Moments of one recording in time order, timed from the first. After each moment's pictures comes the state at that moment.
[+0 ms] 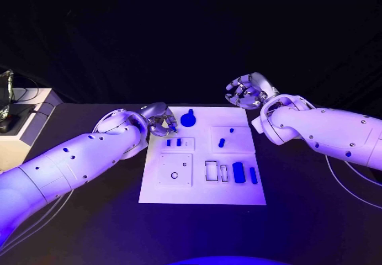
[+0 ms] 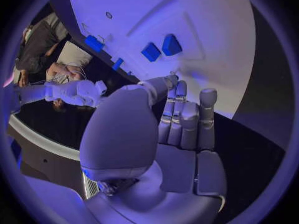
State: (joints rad) left arm 1.13 -0.50 0.18 1.15 -1.46 -0.14 -0.06; left_hand 1.46 -0.22 0.67 0.03 0.12 1.07 0.15 0.19 0.33 1.16 0.09 0.26 0.14 1.23 0.02 1.48 0.72 0.17 1.00 0.12 1.18 0.99; right arm 1.32 -0.82 -0.09 1.37 -0.93 -0.67 0.00; right_hand 1.35 -0.25 0.43 0.25 0.46 0.89 0.14 0.24 0.45 1.12 0.06 0.67 0.75 1.47 -0.02 1.43 1.29 0.05 1.46 0.08 1.27 1.31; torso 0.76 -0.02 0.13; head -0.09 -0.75
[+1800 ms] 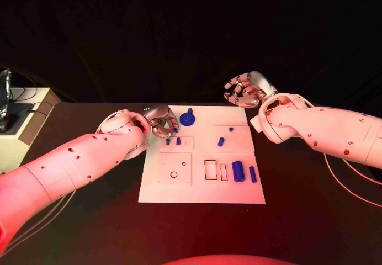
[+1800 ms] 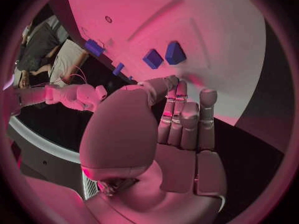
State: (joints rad) left arm 1.13 -0.48 0.16 1.12 -1.46 -0.12 -0.05; left_hand 1.45 -0.22 0.67 0.02 0.12 1.07 0.15 0.19 0.33 1.16 0.09 0.26 0.14 1.23 0.02 1.48 0.70 0.17 0.99 0.12 1.18 0.98; right arm 1.32 -0.82 -0.09 1.38 -0.93 -0.67 0.00; right_hand 1.35 -0.26 0.43 0.25 0.46 0.89 0.14 0.24 0.45 1.12 0.06 0.67 0.74 1.47 -0.02 1.43 1.29 0.05 1.46 0.08 1.26 1.31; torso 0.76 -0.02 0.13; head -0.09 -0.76
